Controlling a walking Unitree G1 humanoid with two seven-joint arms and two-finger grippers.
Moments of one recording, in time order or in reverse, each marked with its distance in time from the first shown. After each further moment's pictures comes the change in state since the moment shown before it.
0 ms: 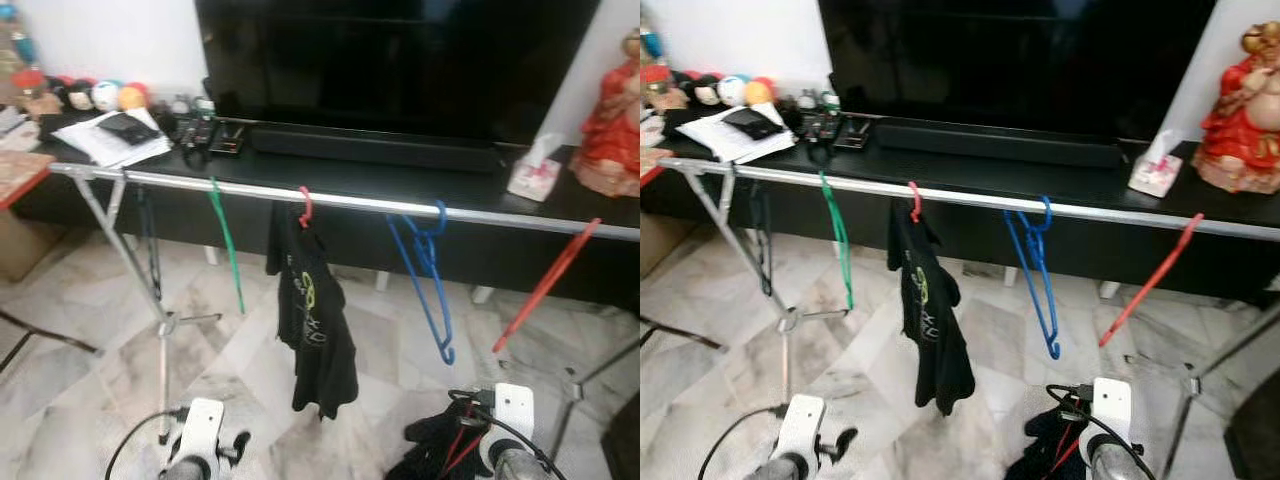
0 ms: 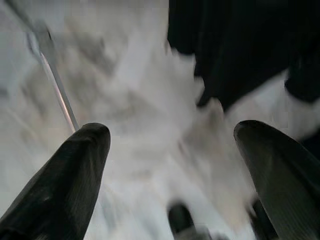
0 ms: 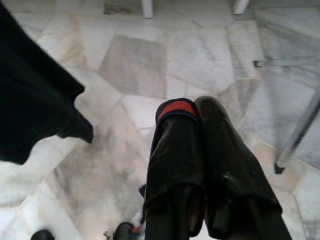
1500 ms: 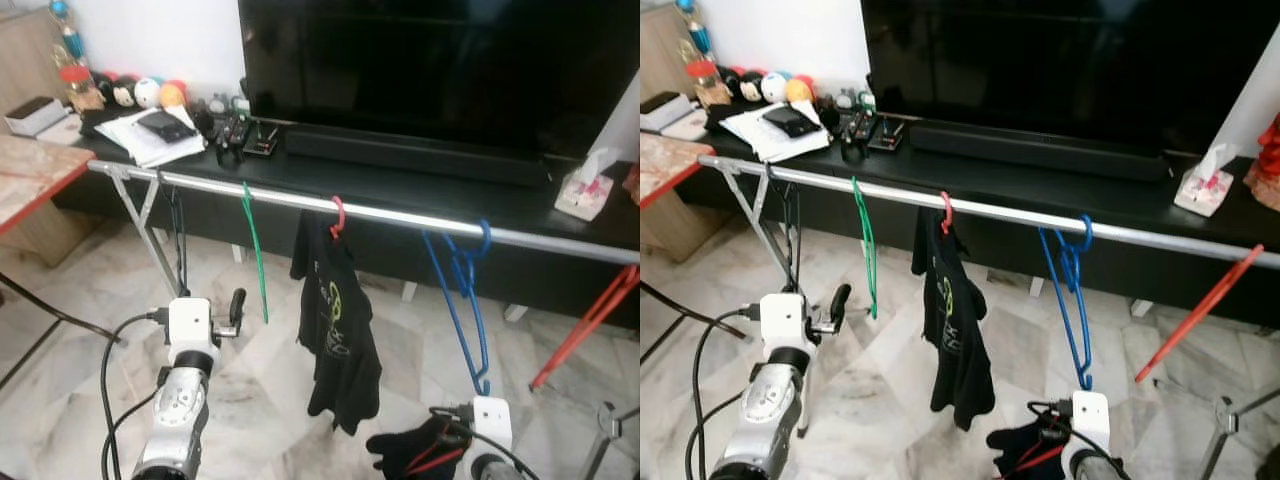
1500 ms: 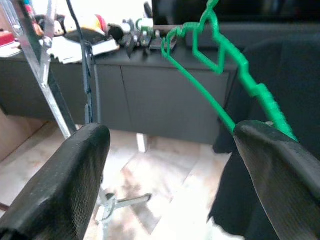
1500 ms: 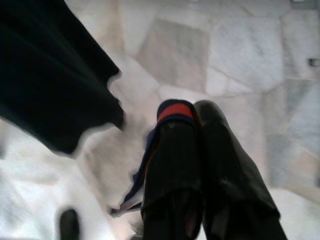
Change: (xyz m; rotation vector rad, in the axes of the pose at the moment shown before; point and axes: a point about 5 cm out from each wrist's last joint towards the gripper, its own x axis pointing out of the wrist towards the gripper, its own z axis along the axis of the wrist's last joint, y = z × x) left arm -0.004 0.030 0.117 -0.088 -0.564 0.208; right arm -0.003 0.027 -0.016 -0.007 0.080 0.121
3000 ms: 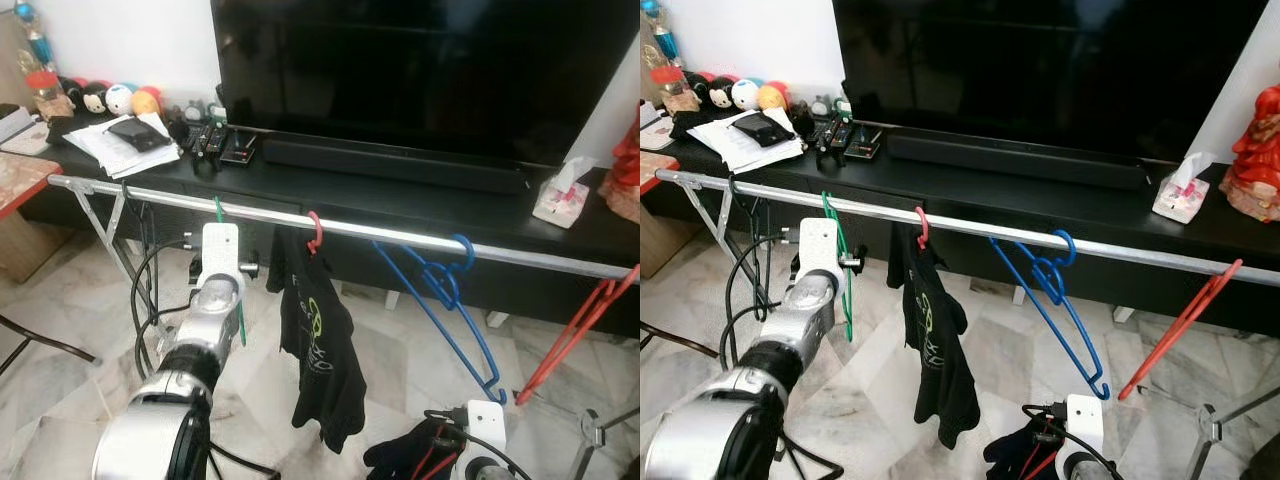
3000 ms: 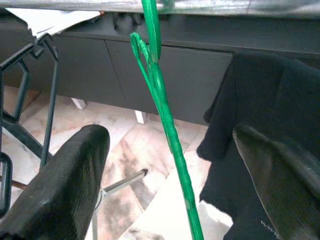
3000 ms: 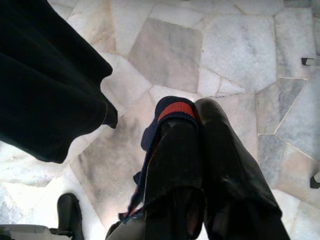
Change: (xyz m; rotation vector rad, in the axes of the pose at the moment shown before) left arm 0.095 -0.048 0.057 0.014 0.283 0.072; right arm -0.004 -0.006 -0.010 0.004 0.027 -0.002
